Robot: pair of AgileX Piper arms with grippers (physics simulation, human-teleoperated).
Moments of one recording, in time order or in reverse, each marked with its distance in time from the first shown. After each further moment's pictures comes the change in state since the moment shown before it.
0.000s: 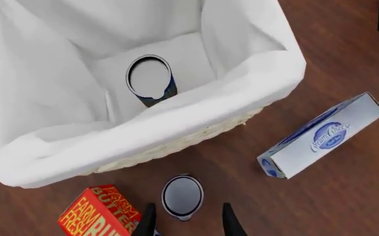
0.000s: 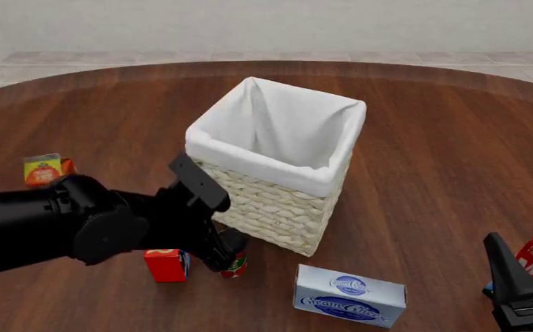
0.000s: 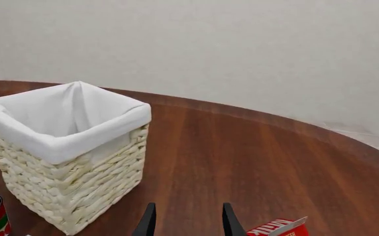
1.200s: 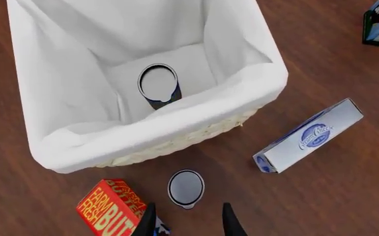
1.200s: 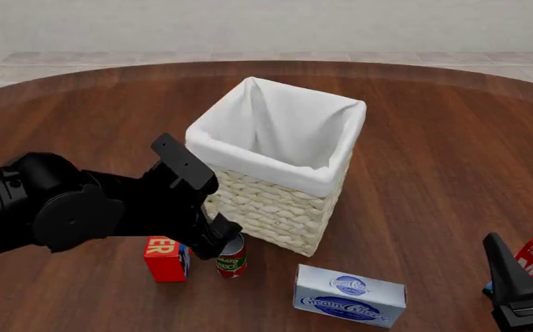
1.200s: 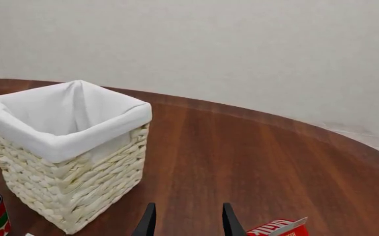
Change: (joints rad) left arm 0.006 -0.101 -0.057 0.133 -0.005; right arm 0.003 0.000 0.000 0.003 -0.006
